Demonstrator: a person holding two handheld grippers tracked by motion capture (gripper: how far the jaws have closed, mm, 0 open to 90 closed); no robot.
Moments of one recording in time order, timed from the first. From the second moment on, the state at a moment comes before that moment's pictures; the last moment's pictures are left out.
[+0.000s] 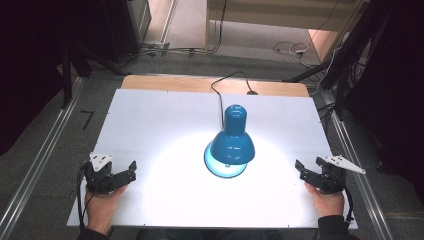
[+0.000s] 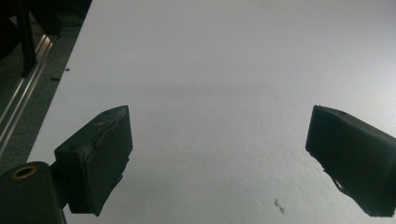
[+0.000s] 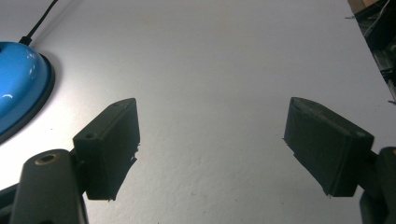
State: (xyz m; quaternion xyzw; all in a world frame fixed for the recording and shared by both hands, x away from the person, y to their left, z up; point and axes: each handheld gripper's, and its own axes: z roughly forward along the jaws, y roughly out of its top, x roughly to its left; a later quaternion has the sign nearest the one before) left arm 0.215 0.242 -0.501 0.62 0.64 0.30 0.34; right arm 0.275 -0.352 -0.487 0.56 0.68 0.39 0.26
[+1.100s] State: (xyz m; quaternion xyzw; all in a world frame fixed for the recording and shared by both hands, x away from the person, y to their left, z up) left arm 0.216 0.242 -0.504 0.61 0.65 0.30 0.35; right arm 0.273 -0.298 -0.489 0.52 0.71 0.42 0.23
